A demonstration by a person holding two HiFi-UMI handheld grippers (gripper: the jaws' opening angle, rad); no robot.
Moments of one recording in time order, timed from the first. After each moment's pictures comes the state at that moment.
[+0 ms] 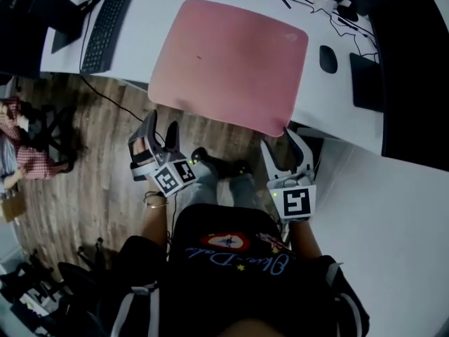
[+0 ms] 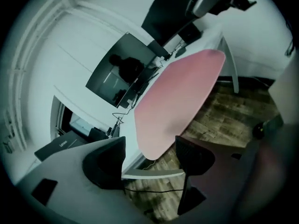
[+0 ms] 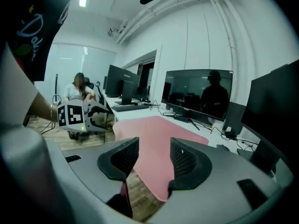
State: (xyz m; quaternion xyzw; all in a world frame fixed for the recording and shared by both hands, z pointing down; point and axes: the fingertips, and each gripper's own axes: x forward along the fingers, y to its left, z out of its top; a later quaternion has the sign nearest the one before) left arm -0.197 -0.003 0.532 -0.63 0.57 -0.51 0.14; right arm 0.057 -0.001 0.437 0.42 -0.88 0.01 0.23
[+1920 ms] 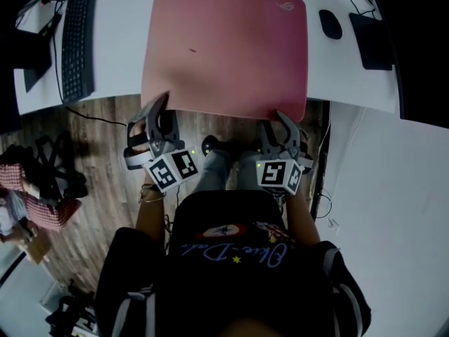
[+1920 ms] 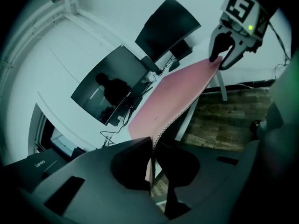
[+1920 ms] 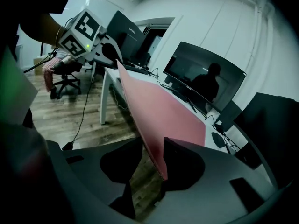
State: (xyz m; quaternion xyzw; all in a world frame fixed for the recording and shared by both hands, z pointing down) left arm -0.204 -0.075 0.520 -0.73 0.47 -0.46 0.18; right arm 0.023 -0.015 0.552 0.48 -0.77 -0.05 0.42
